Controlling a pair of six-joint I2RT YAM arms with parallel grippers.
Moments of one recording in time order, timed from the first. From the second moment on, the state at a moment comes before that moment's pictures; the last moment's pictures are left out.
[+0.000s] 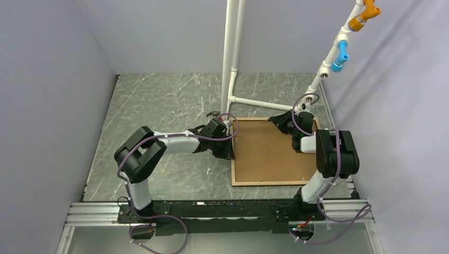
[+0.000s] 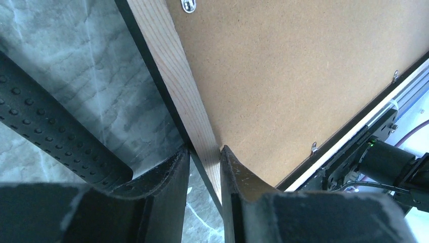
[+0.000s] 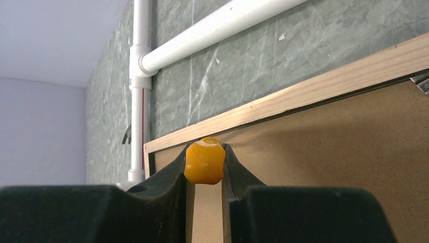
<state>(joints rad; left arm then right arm) -0.80 1.82 1.01 -0.10 0.30 -0.70 -0.05 1.69 0.55 0.72 -0.36 0.82</state>
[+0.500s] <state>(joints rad) -0.83 1.80 0.98 -0.05 0.23 -0.74 -0.04 1.77 0.56 0.84 -0.41 0.84</state>
